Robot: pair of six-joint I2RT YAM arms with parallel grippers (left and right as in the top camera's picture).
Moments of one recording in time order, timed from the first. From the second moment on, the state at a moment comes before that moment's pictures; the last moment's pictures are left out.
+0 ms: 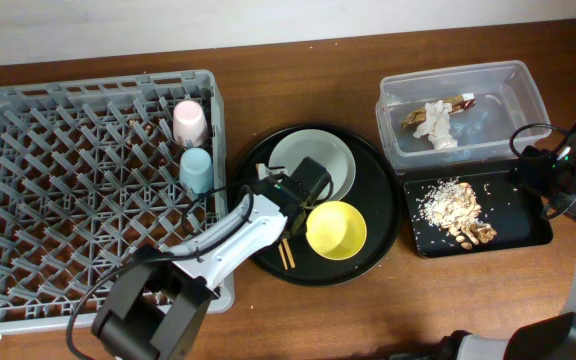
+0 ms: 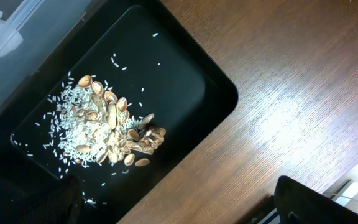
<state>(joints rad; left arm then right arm) -0.74 1.87 1.25 -0.79 -0.27 -0.78 -0.50 1.48 1.43 -1.28 0.16 0.24</state>
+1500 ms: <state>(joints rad) -0.36 1.55 1.41 -1.10 -0.39 -0.25 -0.50 1.48 1.43 -1.28 0.16 0.24</state>
